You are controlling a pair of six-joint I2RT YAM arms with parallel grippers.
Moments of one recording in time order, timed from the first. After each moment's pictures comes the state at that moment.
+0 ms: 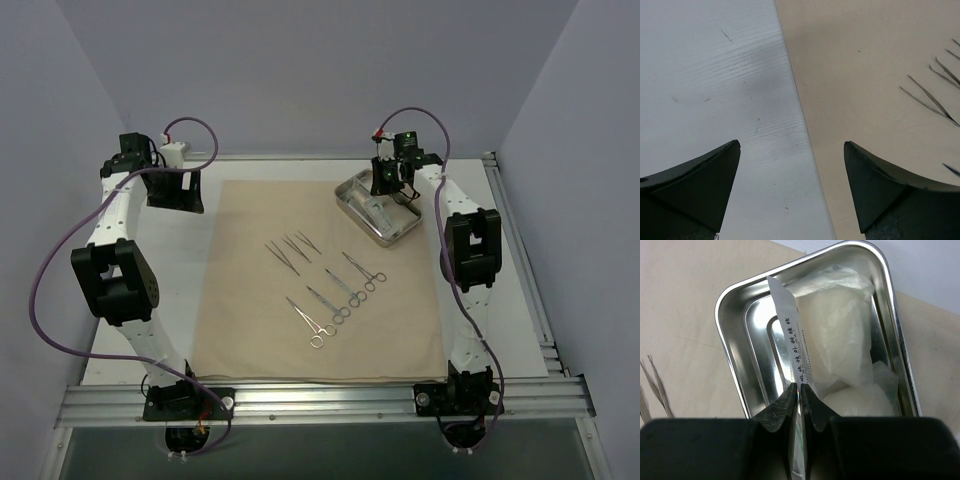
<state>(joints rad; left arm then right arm) 0.16 1.91 1.77 -0.90 0.35 0.29 0.20 2.23 1.90 -0.54 -0.28 -0.01</state>
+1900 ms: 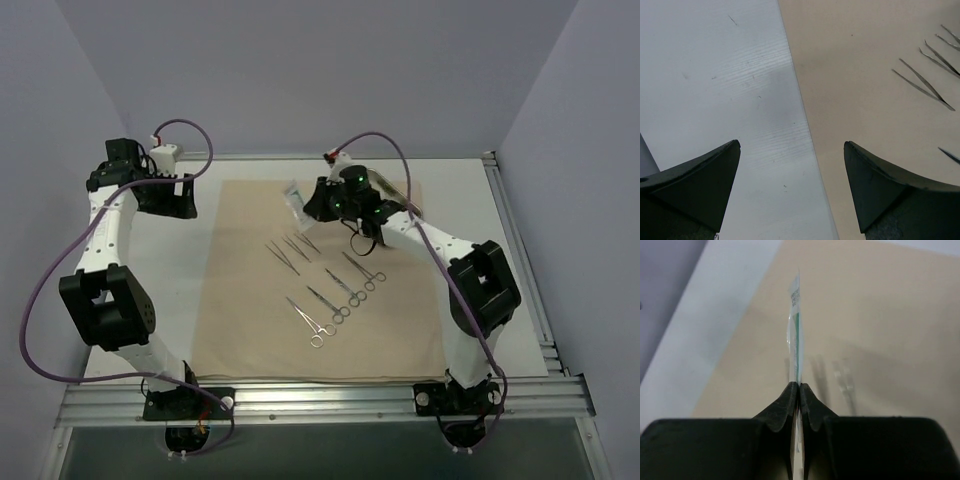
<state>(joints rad) 0.18 1.73 1.65 -0.90 0.34 0.31 0.53 1.82 1.36 0.00 -0.20 0.40</state>
